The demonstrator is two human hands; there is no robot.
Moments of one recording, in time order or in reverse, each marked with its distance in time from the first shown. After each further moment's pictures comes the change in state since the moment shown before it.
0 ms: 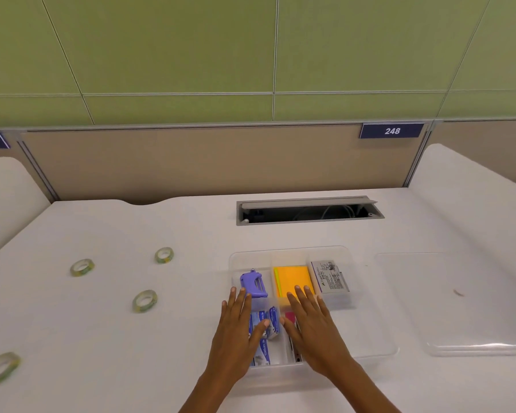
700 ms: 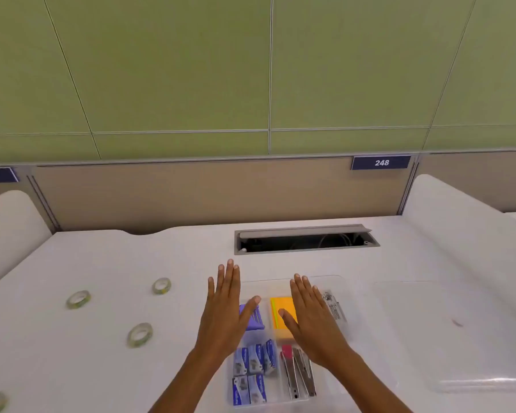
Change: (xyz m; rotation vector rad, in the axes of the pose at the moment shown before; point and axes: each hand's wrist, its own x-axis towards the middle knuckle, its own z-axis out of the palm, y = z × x) left_hand 0.051 0.038 -0.065 0.281 0.194 0.189; right_hand 0.037 -0.001 -0.060 0.059 0.136 -0.108
